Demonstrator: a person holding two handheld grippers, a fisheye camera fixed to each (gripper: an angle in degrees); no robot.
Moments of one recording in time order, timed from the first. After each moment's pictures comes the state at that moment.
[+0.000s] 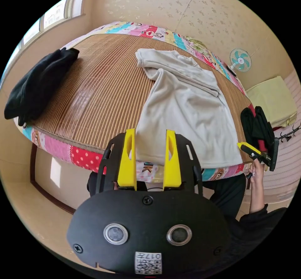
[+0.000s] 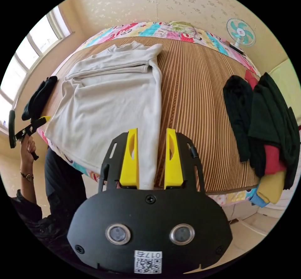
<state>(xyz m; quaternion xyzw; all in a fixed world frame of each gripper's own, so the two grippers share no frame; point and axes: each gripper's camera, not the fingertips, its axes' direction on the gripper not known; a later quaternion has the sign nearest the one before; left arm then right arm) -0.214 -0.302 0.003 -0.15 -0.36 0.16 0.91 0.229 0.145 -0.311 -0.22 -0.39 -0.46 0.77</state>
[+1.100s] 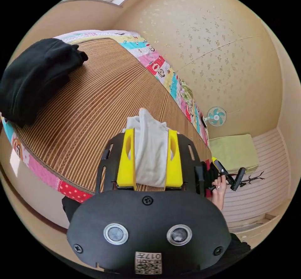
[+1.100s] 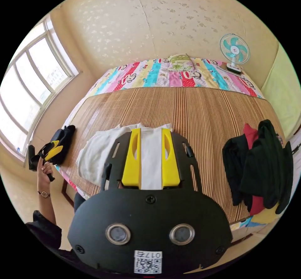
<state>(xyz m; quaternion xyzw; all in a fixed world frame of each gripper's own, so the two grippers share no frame) -0.240 -0.499 -0.083 -0.03 -0.16 0.01 0.99 0.130 -0.010 -0.353 -0.14 -0.50 -0.37 0.77</state>
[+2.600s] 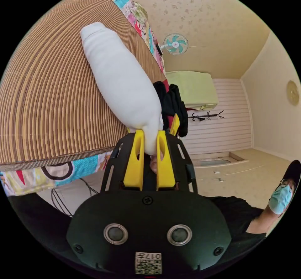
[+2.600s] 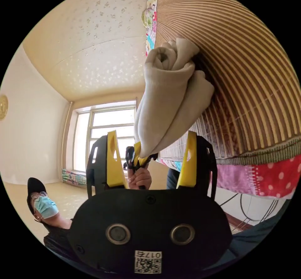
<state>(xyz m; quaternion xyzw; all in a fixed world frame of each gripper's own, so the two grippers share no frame) -0.180 -0.266 0.101 -0.34 0.08 0.02 0.94 0.274 0.064 -0.009 -0.50 -0.73 0.02 0.47</state>
